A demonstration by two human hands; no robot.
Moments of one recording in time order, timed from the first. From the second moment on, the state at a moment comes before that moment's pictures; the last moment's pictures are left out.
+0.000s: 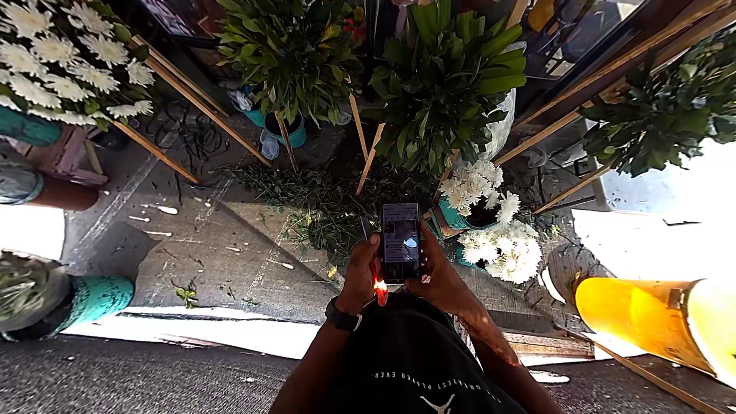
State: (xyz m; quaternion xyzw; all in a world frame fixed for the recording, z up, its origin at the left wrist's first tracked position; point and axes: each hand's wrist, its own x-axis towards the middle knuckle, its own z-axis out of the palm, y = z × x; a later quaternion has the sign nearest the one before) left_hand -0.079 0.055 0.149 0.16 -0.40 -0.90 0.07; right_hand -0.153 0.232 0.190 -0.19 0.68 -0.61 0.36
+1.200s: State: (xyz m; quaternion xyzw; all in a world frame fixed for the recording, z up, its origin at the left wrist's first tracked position) left_hand -0.077 0.062 0.151 0.16 -0.37 -0.91 0.07; right_hand -0.143 0.238 0.189 -0.18 0.68 -0.62 0.35
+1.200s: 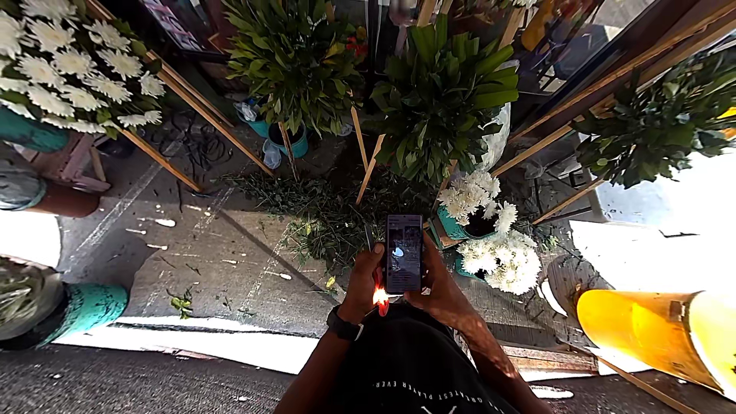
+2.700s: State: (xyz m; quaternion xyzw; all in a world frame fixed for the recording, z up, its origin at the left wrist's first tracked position) left_hand -0.094 0.062 0.131 0.19 -0.52 -0.83 0.00; right_hand -0.131 0.251 0.165 -0.02 0.89 -0.44 0.06
